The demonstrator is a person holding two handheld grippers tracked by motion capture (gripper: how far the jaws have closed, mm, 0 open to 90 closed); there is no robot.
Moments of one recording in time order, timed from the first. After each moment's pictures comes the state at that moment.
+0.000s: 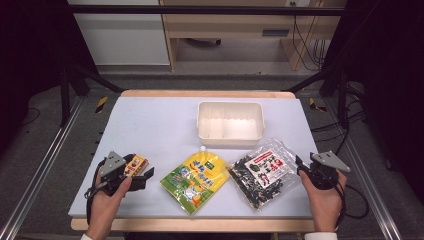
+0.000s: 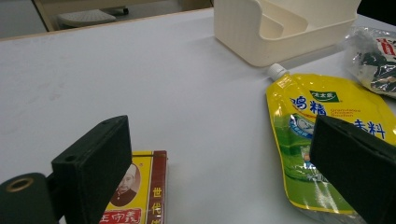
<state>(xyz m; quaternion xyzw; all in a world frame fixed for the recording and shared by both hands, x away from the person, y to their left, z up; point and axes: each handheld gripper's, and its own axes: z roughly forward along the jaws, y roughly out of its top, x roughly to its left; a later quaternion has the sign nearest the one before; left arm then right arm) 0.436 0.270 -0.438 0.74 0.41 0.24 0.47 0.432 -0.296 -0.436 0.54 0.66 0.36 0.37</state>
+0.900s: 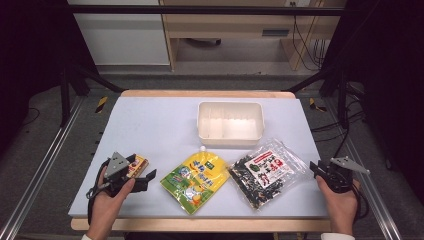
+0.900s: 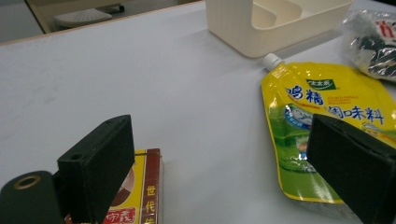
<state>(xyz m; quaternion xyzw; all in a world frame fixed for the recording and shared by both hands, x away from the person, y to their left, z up) 0.433 0.262 -0.437 0.76 0.39 0.25 0.45 0.438 -0.355 -0.470 0.59 0.65 0.38 0.29</state>
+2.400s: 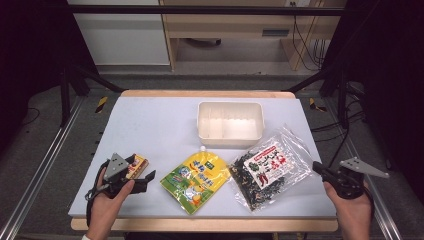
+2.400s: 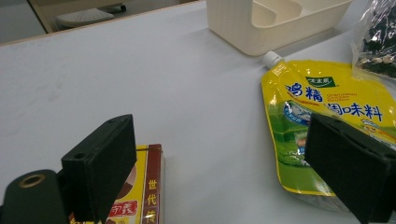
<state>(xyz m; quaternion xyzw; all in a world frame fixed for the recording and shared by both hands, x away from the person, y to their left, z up) 0.429 0.265 -0.437 0.76 0.40 0.25 0.45 0.401 -0.345 -0.413 0.52 0.68 0.46 0.26</state>
